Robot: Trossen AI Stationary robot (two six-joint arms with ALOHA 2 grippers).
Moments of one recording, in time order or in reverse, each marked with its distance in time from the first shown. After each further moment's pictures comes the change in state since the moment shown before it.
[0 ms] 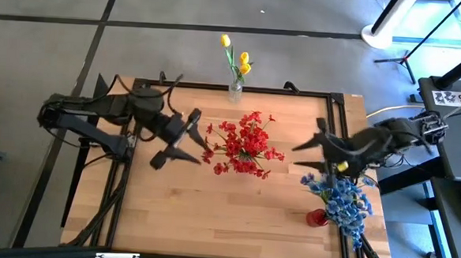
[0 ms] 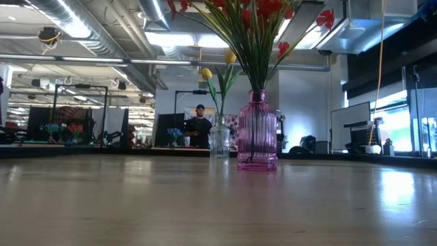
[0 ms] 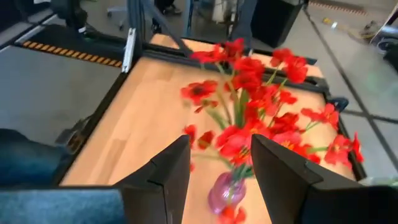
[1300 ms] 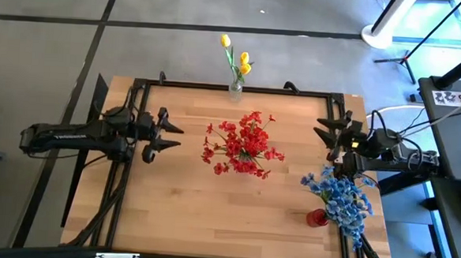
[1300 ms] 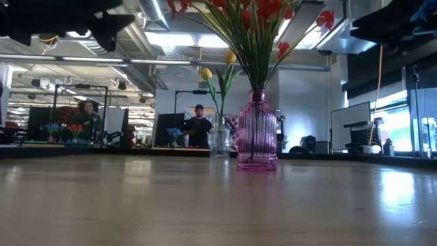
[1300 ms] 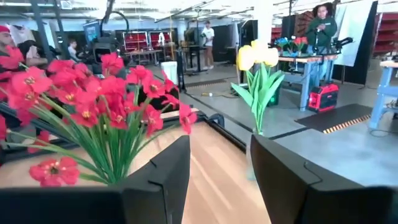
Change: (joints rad) left arm 0.285 -0.706 -1.004 0.541 -0.135 -0.191; right arm -0.433 -0.951 -0.988 0.572 0.091 0.001
